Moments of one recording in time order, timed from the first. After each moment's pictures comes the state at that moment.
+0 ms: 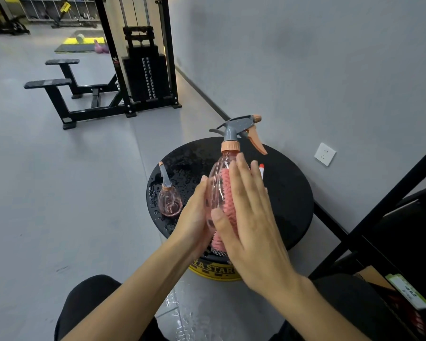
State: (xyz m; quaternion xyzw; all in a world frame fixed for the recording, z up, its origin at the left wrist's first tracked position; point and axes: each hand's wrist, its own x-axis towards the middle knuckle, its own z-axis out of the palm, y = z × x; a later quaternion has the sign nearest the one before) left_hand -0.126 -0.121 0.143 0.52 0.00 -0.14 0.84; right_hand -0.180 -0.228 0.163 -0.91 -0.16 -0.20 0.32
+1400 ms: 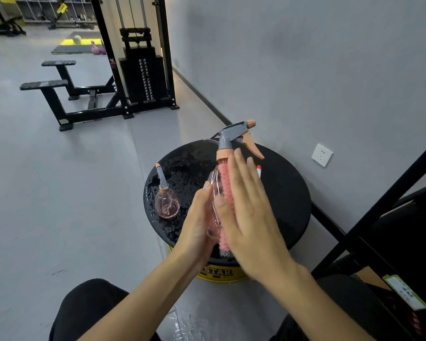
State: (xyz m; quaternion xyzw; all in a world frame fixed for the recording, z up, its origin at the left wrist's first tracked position) left_hand -0.137 -0.129 0.137 0.53 -0.03 -0.09 0.84; right_hand -0.168 -0.231 0.172 -0.91 -0.15 -0.17 0.33
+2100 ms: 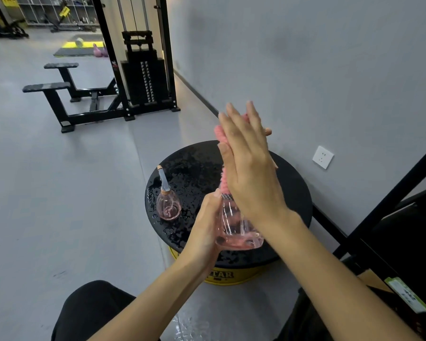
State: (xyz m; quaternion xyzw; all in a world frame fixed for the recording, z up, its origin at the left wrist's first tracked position) left_hand -0.145 -0.135 0.142 0.54 -0.02 -0.13 0.83; right_hand -0.111 -0.226 0.213 -0.88 -0.19 -0.34 0.29
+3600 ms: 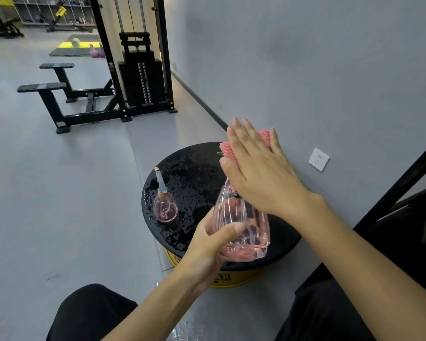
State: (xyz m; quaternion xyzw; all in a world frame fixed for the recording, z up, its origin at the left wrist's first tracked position) left_hand -0.158 -0.131 0.133 0.52 -0.08 -0.18 0.83; right_hand -0.109 -0.258 0.238 -0.98 -0.16 -0.09 0.05
